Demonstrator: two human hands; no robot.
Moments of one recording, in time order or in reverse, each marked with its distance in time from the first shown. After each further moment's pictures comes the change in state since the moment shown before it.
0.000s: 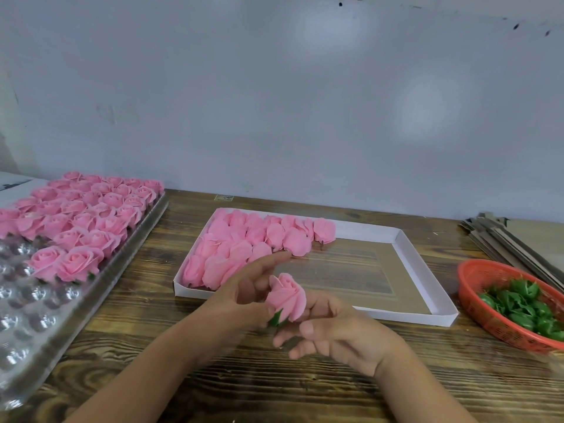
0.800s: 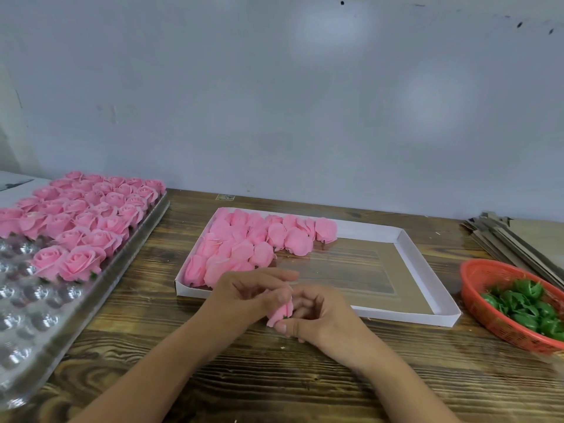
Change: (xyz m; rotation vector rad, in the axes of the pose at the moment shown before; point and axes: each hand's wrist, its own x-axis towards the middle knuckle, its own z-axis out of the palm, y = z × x) left_hand 0.003 0.002 0.006 0.143 0.216 0.101; right_hand 0.014 0.010 0.007 -0.563 0.352 -0.127
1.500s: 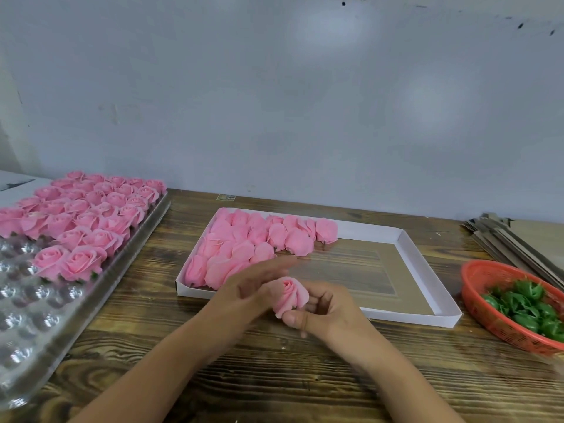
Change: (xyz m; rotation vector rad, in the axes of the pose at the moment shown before) left_hand -0.001 0.004 0.000 0.000 -0.082 -0.088; right_hand -0.003 -0.001 -0.003 0.101 0.029 -0.030
